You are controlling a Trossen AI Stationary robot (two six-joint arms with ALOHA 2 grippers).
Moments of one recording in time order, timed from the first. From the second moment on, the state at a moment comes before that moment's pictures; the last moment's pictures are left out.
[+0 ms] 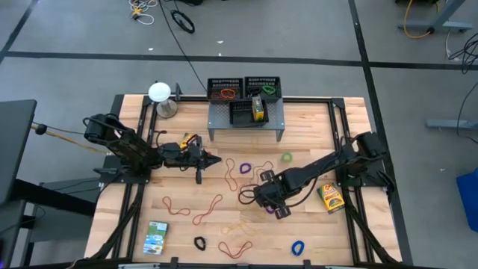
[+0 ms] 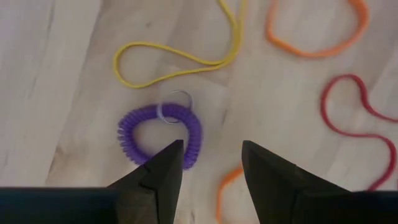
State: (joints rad) left arm -0.04 1.56 0.18 1.34 -0.14 -0.06; right arm 0.34 1.84 1.19 -0.69 0.02 -0.05
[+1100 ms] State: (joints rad) left arm -0.04 1.56 0.18 1.34 -0.14 -0.06; right arm 0.32 1.92 1.20 -0.65 -0.03 -0.01
